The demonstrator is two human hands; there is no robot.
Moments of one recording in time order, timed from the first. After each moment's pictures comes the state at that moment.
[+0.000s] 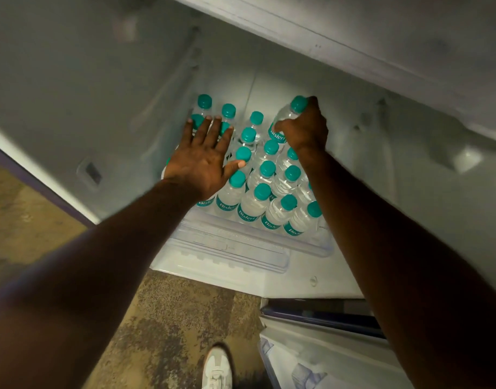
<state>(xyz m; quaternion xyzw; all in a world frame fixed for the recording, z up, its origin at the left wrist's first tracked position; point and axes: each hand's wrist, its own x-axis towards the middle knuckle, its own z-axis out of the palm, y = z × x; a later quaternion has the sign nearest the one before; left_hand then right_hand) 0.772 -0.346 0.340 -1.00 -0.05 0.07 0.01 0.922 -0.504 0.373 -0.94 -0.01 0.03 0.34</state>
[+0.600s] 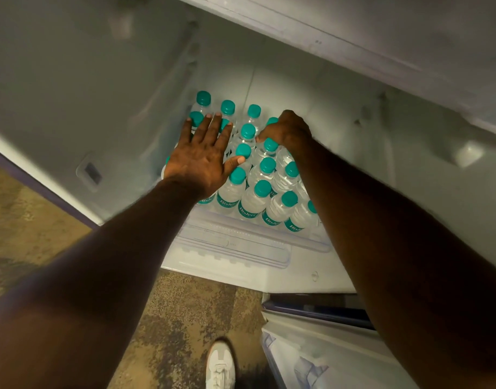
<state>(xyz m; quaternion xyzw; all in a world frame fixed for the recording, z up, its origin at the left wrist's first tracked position) 0.773 -0.347 0.335 -1.00 -0.06 0.05 0.01 0.938 -0.479 0.353 -0.97 -0.02 0.18 0.15</state>
